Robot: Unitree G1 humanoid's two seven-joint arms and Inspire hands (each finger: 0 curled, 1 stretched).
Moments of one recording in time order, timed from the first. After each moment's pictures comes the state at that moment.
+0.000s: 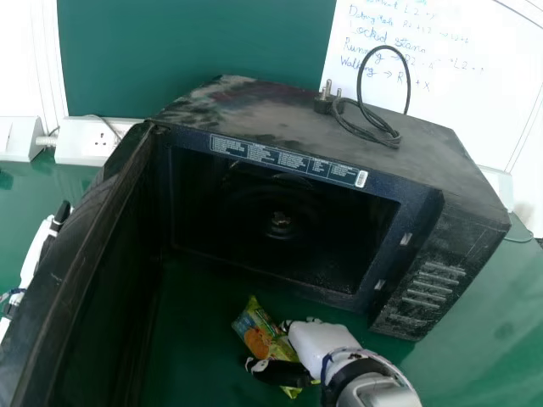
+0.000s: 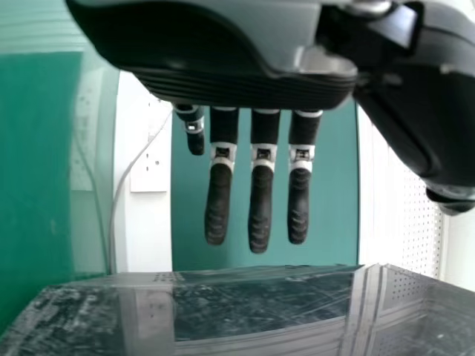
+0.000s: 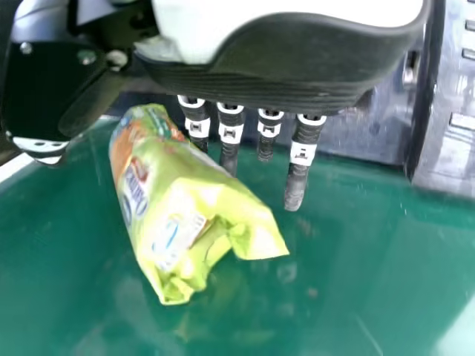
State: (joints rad) left arm -0.29 0.33 0.33 0.37 -0.28 -0.44 -0.39; right arm -0.13 -0.16 0.22 -0.77 -1.55 0.25 1.32
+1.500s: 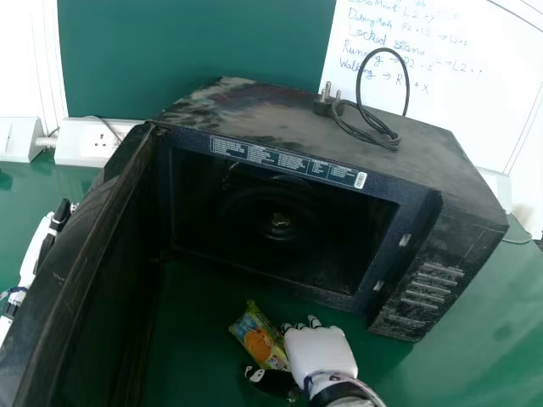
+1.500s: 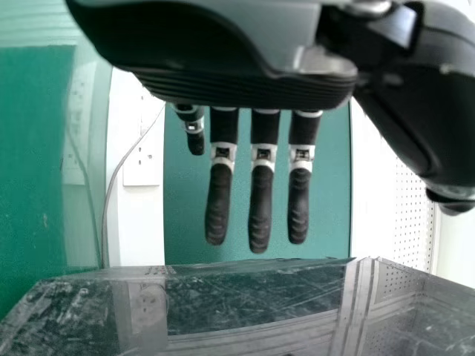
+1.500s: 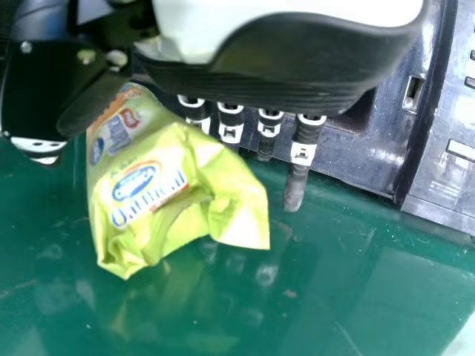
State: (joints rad) left arm -0.30 0.33 0.33 0.36 -0.29 -0.45 -0.40; right arm 0.04 -0.12 0.29 -0.67 -1.75 0.13 0.95
